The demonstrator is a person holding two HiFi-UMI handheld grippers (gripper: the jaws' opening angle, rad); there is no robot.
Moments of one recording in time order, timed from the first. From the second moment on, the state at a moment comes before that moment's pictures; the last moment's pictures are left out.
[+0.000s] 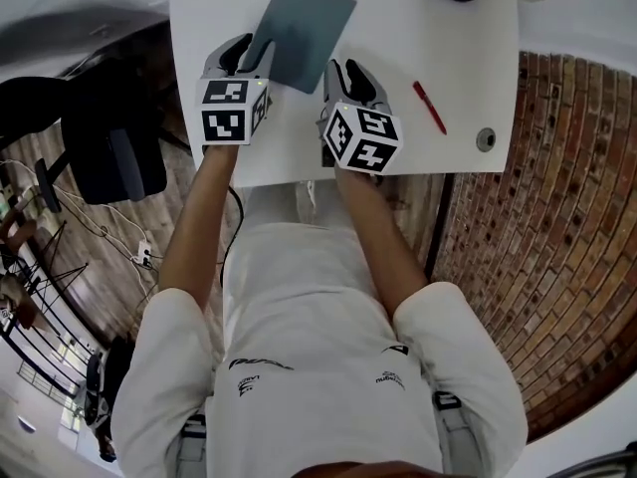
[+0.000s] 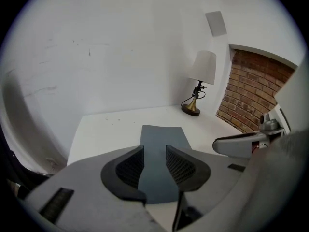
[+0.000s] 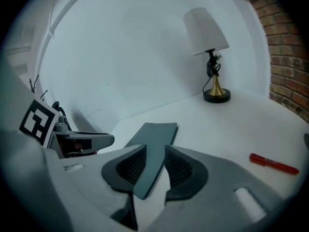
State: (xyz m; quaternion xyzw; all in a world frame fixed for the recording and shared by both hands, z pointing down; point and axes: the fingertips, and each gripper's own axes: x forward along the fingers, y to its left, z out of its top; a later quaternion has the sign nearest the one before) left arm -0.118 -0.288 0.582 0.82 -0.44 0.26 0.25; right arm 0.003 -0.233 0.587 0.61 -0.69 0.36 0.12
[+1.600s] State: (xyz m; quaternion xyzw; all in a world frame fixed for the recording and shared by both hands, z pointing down) left arm -0.102 -0.318 0.657 0.80 -0.37 0.31 0.36; right arm -0.002 -0.267 0.659 0.59 -0.66 0.42 0.19
